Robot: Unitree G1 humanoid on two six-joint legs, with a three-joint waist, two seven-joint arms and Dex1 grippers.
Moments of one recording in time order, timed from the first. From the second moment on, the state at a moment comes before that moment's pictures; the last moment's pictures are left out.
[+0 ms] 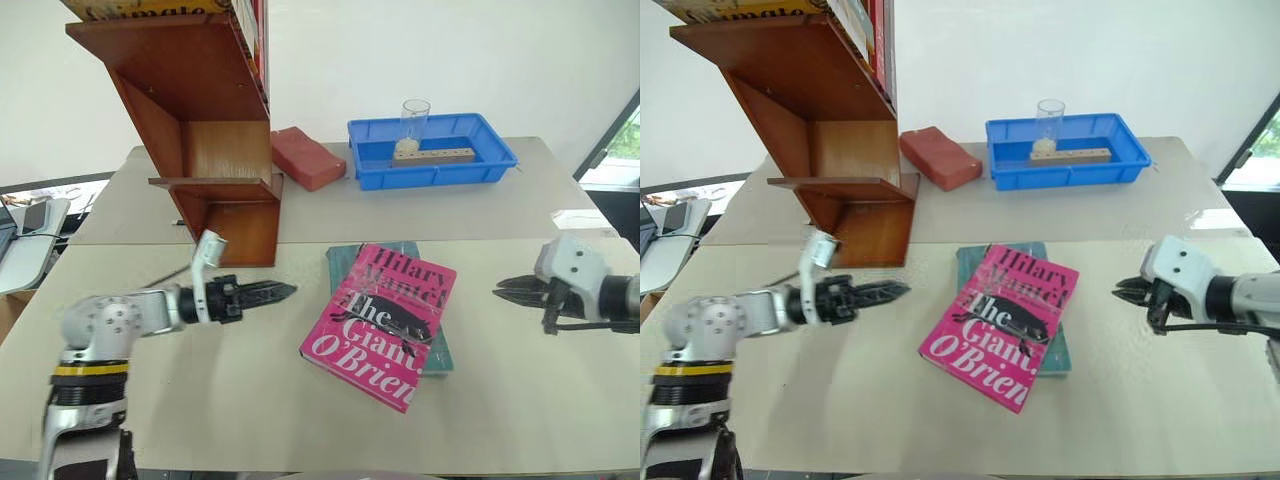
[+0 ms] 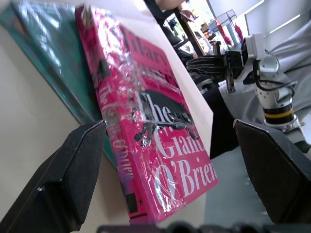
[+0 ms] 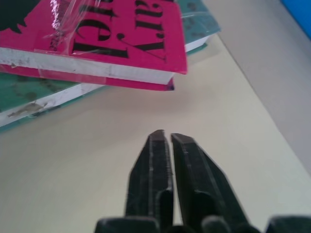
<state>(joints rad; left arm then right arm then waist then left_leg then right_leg) -0.40 0.53 0.13 0.05 -1.02 1.29 -0.82 -0.04 -1.09 -0.18 -0.17 0.22 0.31 1.09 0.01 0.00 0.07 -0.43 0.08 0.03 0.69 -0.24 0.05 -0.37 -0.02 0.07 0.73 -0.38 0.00</state>
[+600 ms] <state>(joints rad) -0.39 0.31 0.10 0.21 -0.94 1.33 -0.71 -0.31 -0.84 0.11 -0.09 0.13 0.29 1.06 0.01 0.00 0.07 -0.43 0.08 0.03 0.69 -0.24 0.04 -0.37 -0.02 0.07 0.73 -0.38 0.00</state>
